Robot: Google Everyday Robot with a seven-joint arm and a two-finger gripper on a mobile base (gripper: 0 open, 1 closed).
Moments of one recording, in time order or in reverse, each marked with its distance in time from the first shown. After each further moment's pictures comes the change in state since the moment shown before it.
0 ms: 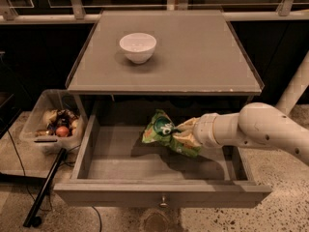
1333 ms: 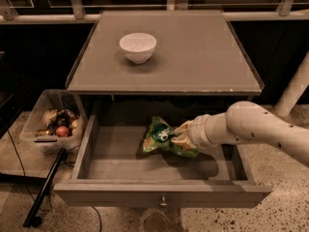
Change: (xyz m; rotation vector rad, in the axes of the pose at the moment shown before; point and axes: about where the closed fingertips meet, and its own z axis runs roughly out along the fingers) arm 0.022 0.000 0.027 -0.046 0.093 -0.076
